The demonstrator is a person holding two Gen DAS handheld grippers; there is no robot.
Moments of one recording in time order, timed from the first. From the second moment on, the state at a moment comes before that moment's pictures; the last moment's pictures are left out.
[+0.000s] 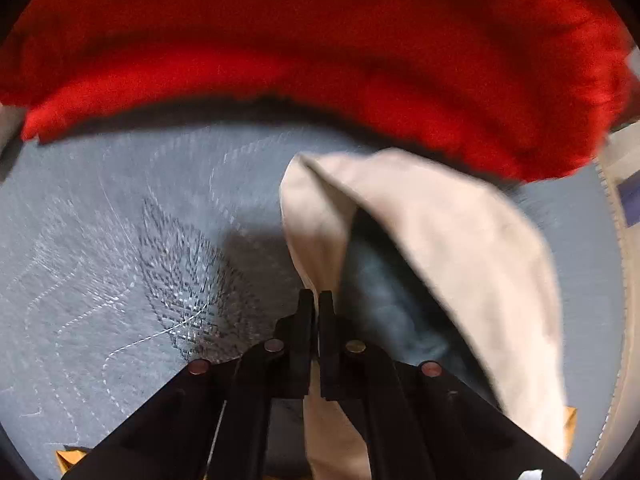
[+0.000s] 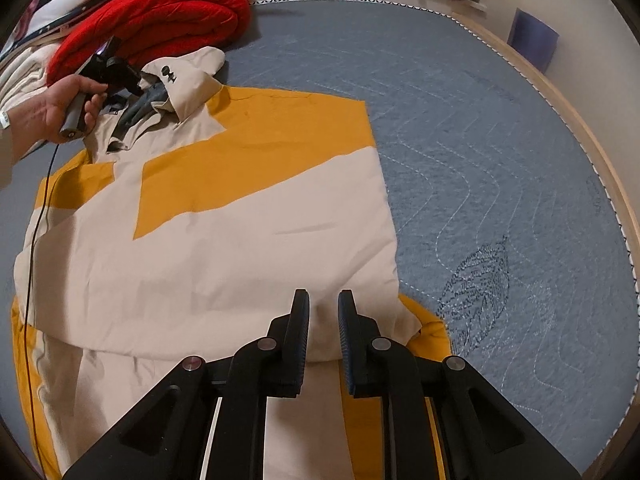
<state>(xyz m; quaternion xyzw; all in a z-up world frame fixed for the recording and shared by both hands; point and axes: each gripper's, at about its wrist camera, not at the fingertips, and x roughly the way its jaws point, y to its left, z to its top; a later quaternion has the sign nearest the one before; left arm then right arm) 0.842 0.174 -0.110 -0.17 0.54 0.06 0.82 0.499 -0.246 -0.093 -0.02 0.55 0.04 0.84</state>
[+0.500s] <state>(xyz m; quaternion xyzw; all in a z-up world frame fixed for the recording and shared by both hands) 0.533 0.040 0.057 0.02 0.40 -0.12 0.91 0.476 -0.249 -0.035 0.02 0.50 0.06 0.86</state>
